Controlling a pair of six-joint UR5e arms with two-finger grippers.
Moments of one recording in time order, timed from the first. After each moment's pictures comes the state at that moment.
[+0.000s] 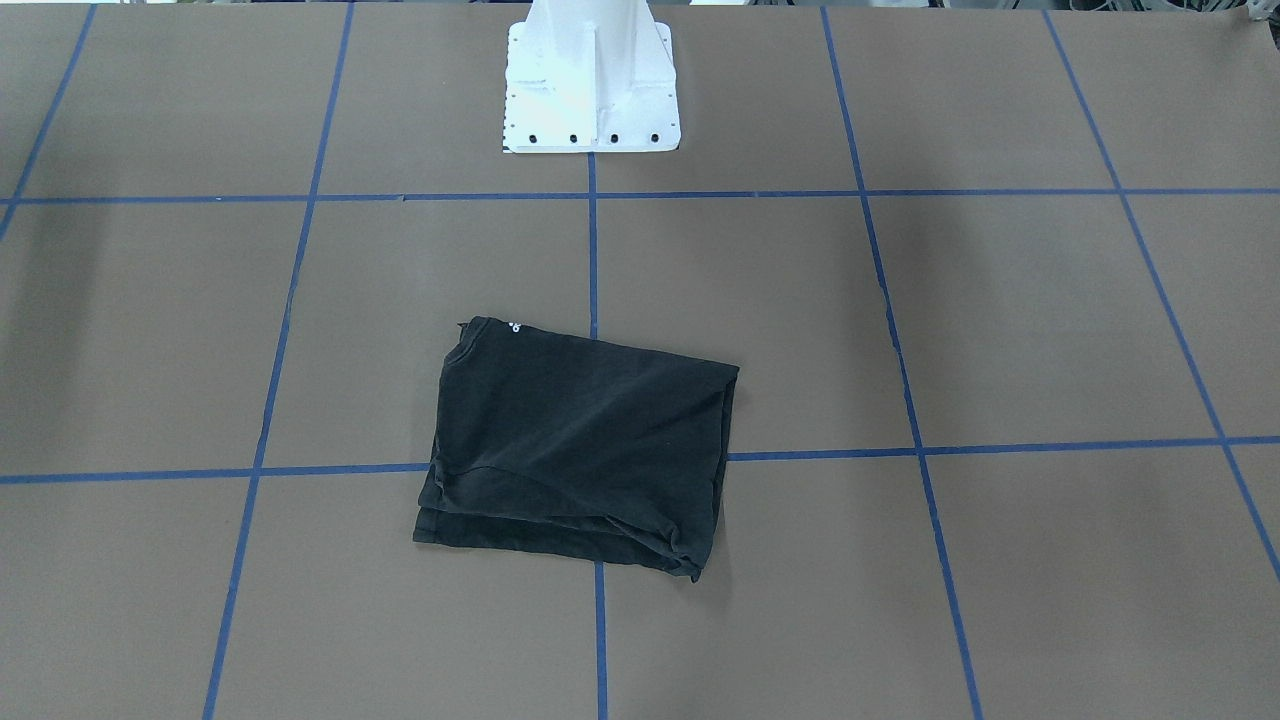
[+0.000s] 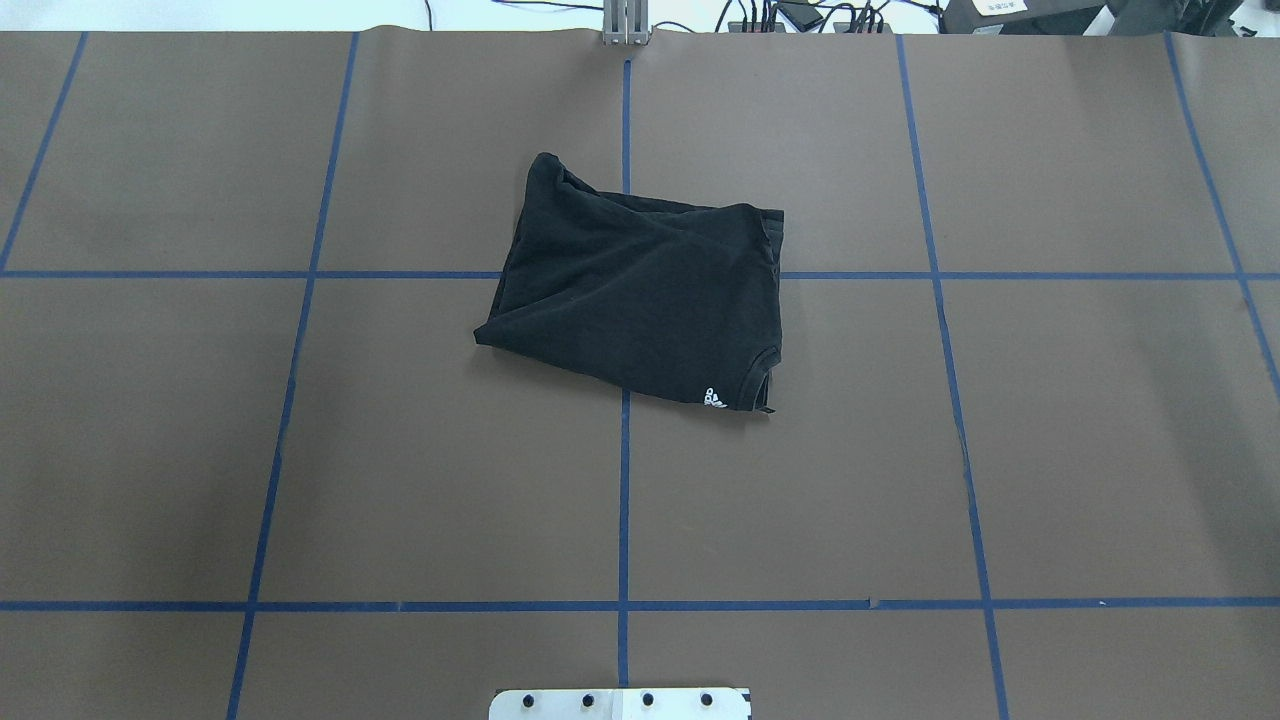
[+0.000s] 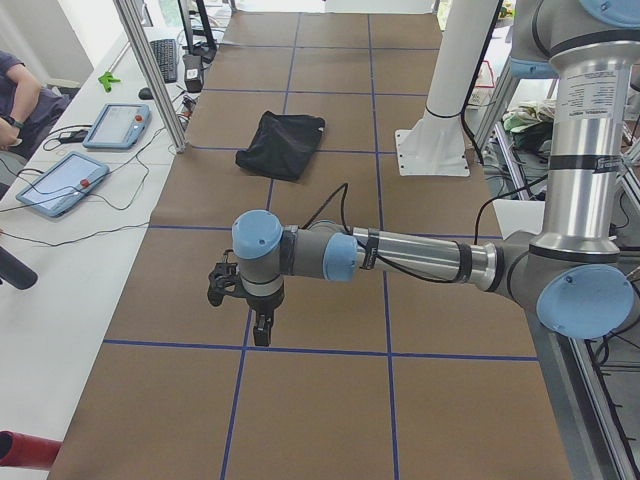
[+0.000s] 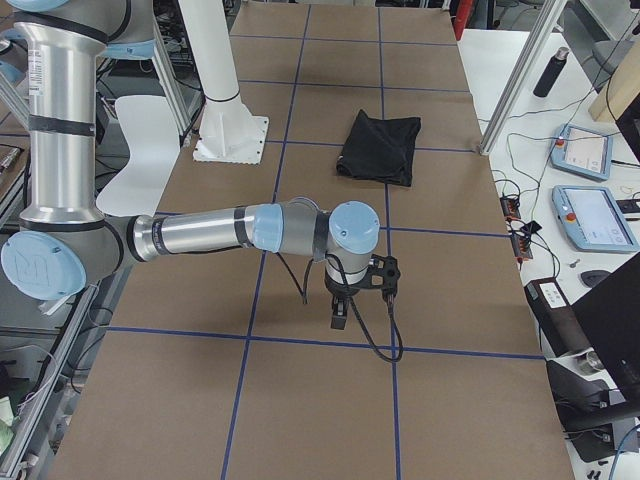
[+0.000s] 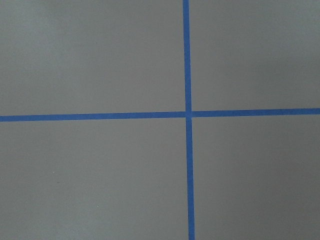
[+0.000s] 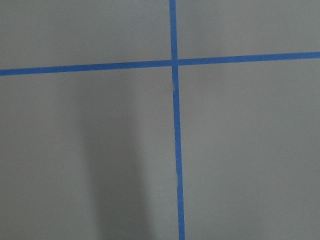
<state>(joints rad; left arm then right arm) -1.57 -1.57 -1.69 -1.54 -2.30 -0.04 1.61 -1.66 1.83 -1.83 2.37 -0.03</state>
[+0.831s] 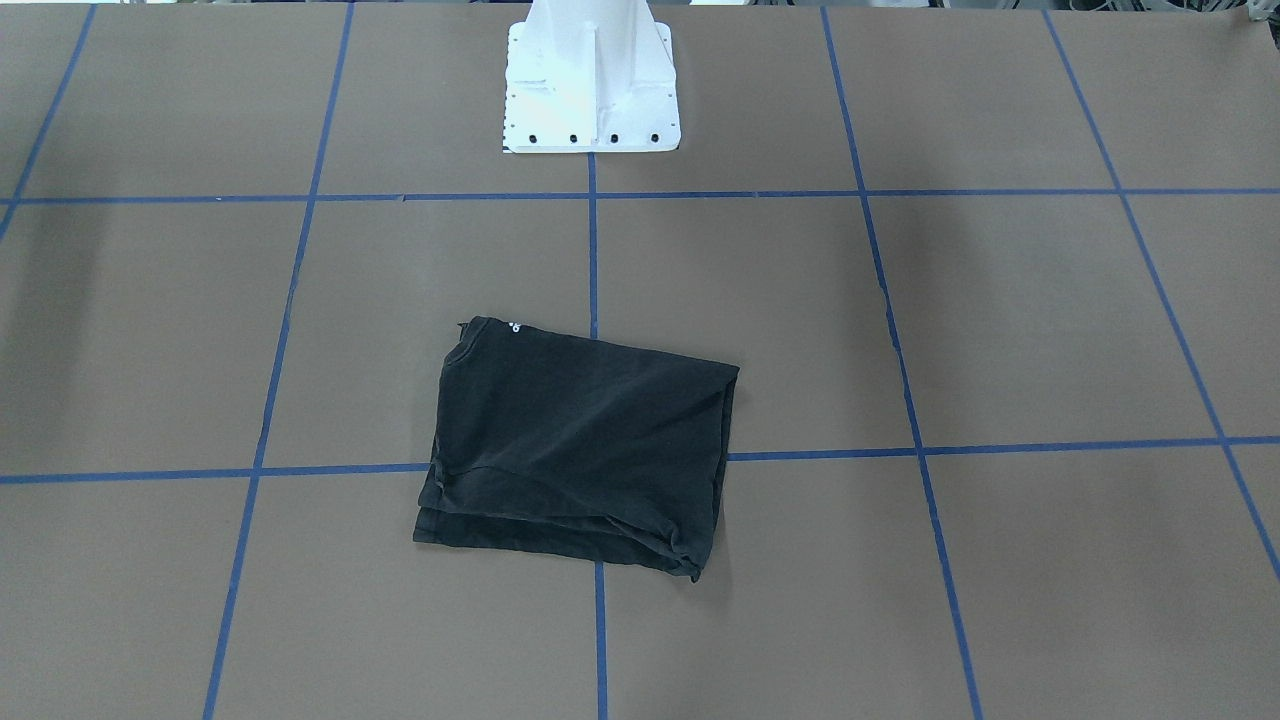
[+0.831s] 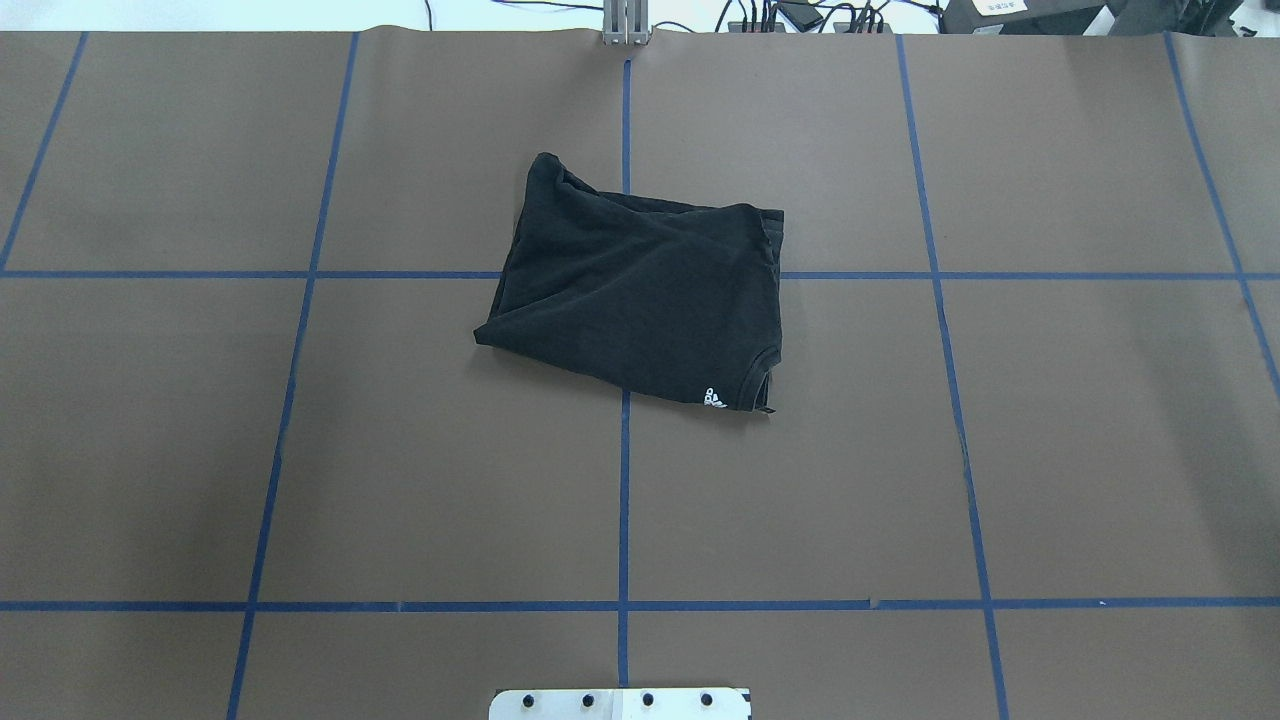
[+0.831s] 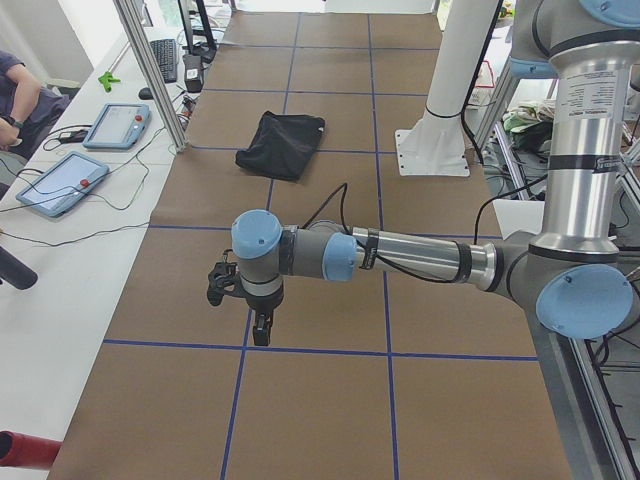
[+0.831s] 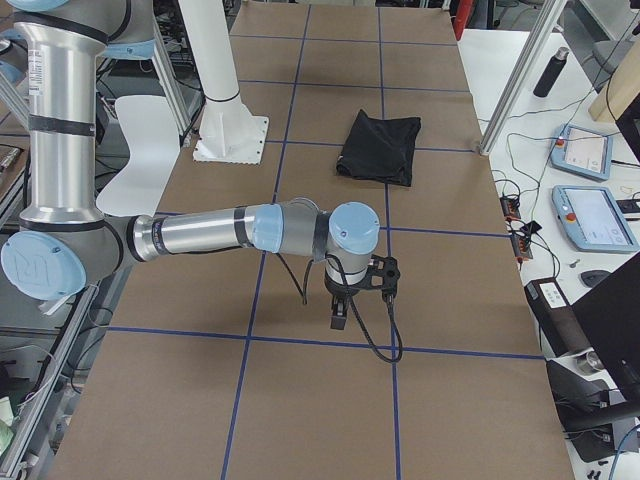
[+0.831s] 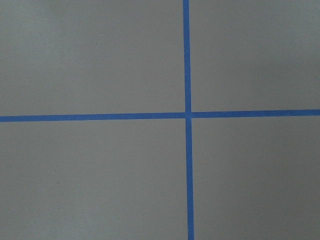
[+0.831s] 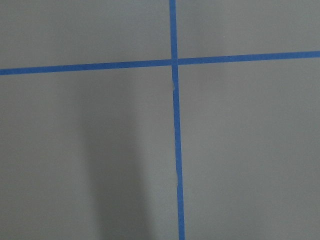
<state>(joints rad) -1.57 -1.58 -1.69 -1.54 -2.30 -0.04 1.61 -1.66 1.83 -1.83 2.37 -0.03</state>
